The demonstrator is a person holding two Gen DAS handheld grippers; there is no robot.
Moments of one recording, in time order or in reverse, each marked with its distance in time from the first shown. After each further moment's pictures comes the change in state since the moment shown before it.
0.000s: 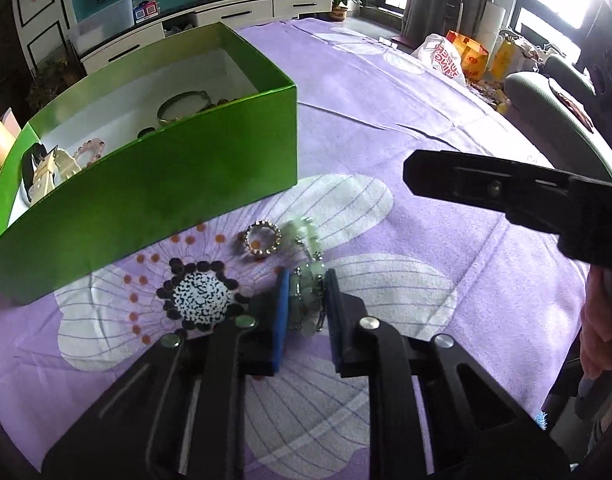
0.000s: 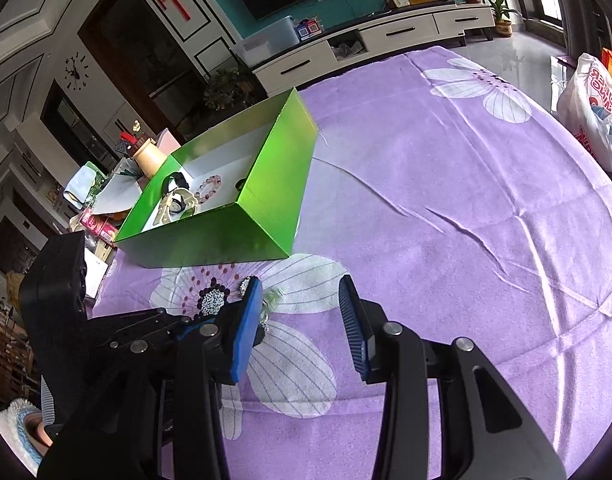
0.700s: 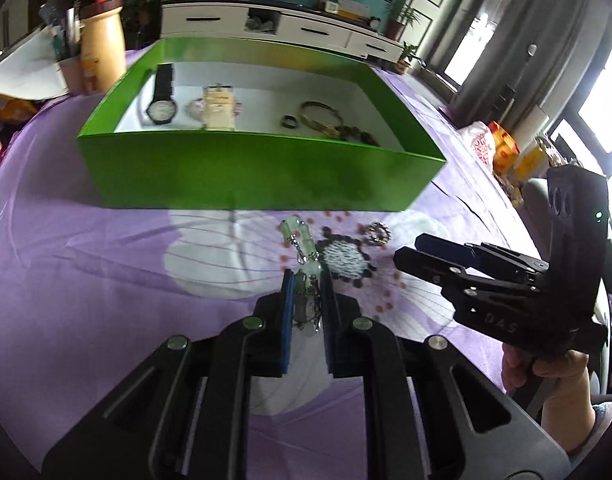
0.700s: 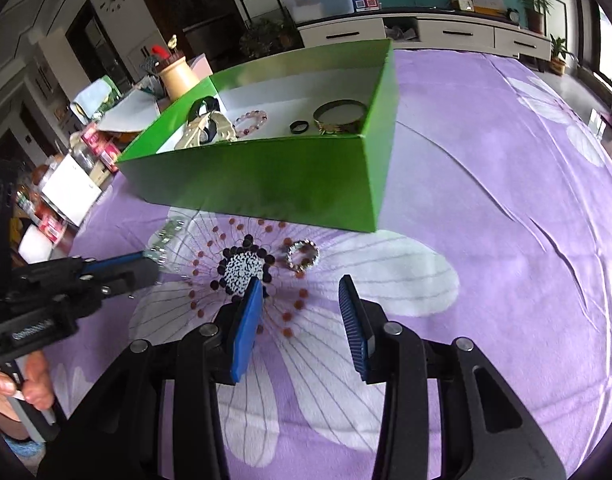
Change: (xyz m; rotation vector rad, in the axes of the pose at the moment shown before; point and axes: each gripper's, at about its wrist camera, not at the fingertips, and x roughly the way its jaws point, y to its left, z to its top) left arm -0.071 0.111 -0.051 -0.377 -0.110 -0.040; right arm 0.068 0.070 -0.013 -0.276 0.126 -0.054
